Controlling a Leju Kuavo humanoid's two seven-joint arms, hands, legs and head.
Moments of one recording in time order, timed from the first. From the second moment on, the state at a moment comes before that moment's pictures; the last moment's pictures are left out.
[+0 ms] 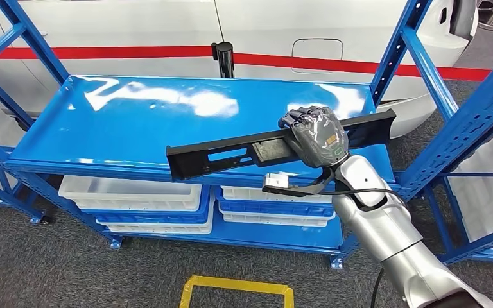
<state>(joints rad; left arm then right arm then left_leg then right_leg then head) -0.07 -0.12 0.44 -0.19 -0.22 0.27 -0.31 -0.67 -0.19 0.52 -1.09 0.98 -0.50 -0.25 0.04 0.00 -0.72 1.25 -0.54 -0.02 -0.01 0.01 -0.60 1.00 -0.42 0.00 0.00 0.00</state>
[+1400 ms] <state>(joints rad) -0.08 -0.12 0.44 -0.20 -0.21 0.26 -0.32 -0.68 -0.18 0.52 -1.05 0.98 -0.51 -0.27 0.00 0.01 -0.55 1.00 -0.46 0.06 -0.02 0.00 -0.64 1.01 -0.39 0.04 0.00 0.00</state>
